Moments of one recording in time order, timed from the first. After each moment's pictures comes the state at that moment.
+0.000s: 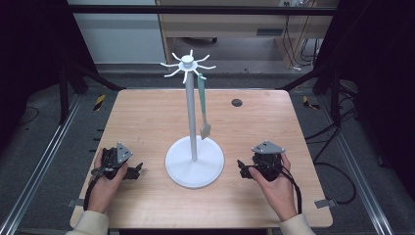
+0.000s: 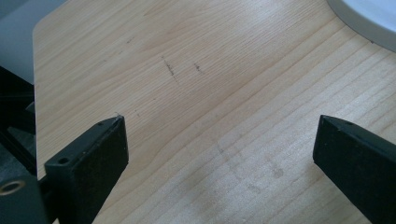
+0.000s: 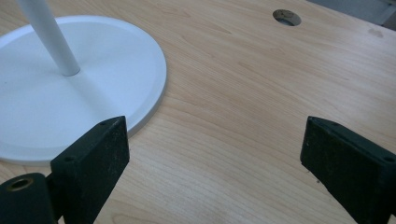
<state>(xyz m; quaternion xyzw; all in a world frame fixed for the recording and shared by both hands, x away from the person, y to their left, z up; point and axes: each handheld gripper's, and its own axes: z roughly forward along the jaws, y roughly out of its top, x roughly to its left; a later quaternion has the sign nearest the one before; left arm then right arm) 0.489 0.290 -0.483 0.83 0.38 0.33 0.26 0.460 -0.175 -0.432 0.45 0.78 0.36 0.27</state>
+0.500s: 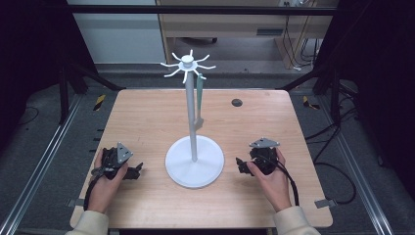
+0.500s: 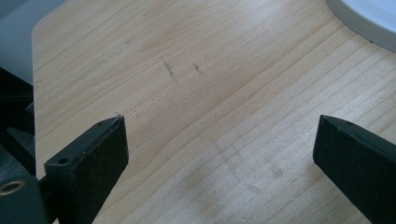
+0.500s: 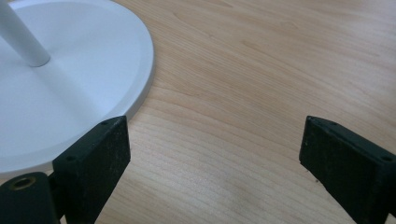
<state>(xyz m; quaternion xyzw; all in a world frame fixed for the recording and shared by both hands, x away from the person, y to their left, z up) 0.489 0.290 -0.483 0.83 0.38 0.33 0.26 0.490 -0.177 -0.458 0.47 0.78 0.34 0.23</state>
